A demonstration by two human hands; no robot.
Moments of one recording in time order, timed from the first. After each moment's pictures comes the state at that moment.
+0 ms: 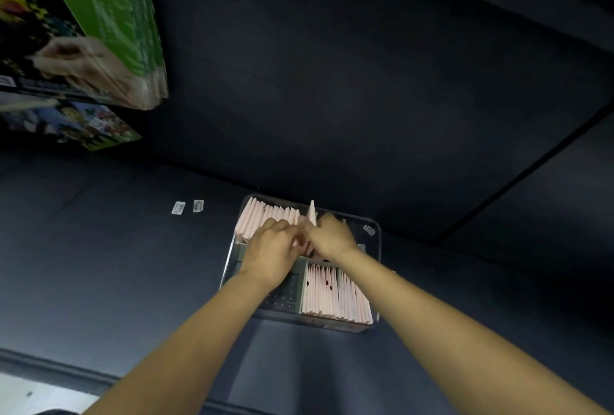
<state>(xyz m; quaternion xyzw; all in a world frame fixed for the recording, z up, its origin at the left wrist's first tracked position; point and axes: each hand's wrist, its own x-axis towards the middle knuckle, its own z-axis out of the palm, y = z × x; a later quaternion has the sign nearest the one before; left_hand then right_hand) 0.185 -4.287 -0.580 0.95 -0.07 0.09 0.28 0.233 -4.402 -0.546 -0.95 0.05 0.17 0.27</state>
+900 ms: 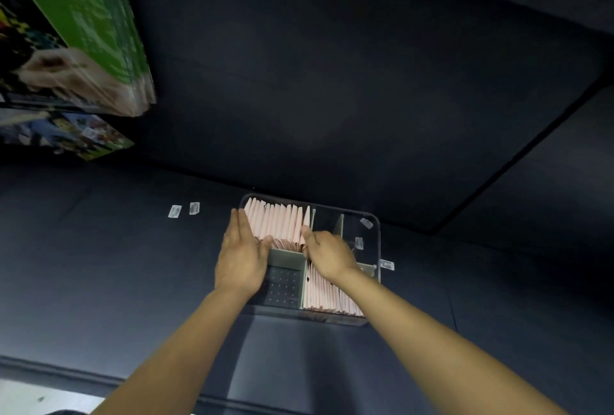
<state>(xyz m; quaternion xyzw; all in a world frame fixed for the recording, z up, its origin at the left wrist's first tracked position) 0.169 -4.268 -0.603 0.92 0.11 0.02 0.38 0.207 -4.424 -0.567 -0.96 -0.06 0.15 0.23</state>
